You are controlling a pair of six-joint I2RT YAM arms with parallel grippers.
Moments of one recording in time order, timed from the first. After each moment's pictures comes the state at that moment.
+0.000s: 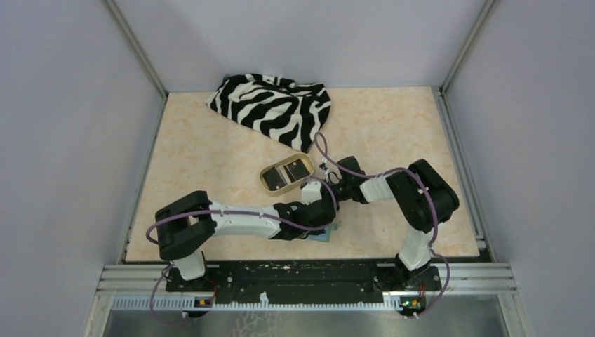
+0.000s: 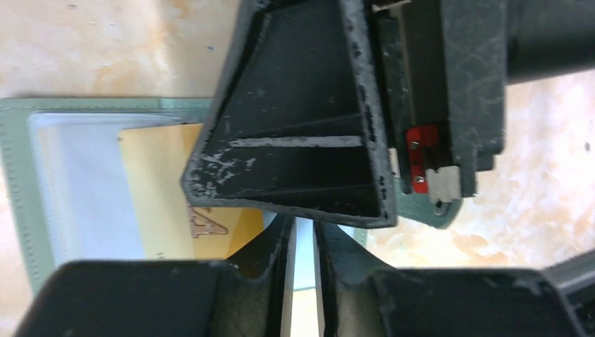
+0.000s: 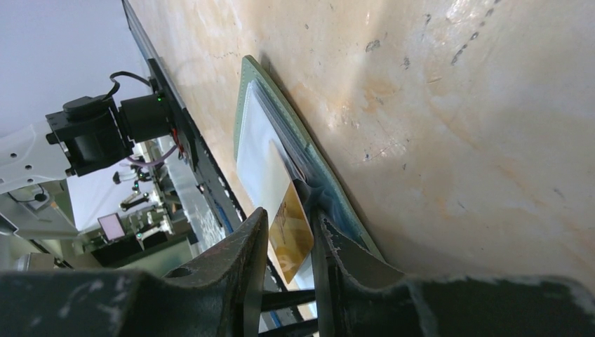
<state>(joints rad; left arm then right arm) -1.26 1.74 0.96 -0.19 -0.44 -1.02 0.51 1.78 0.67 0.20 -0.85 0.64</state>
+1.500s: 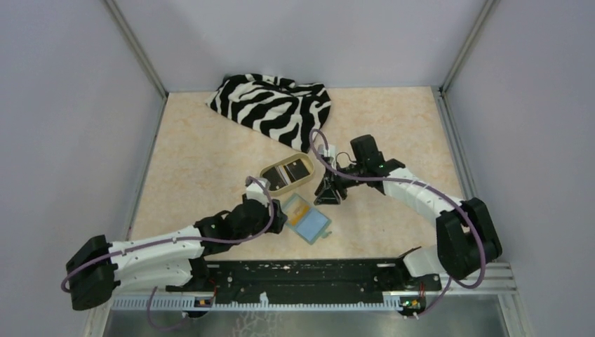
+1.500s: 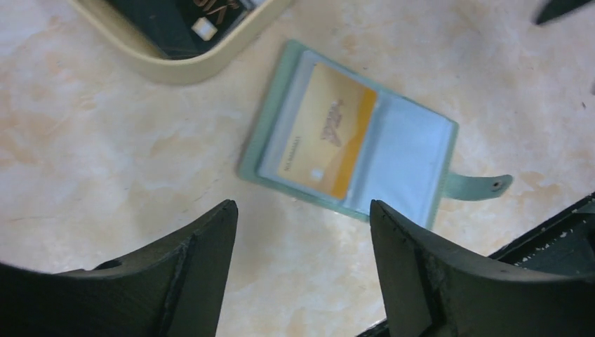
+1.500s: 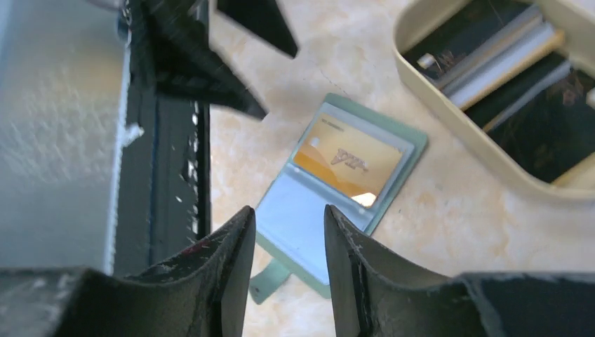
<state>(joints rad) -1.12 1.02 0.45 -0.07 -0.44 -0.66 0.46 1.40 0.84 -0.26 -0.97 -0.25</state>
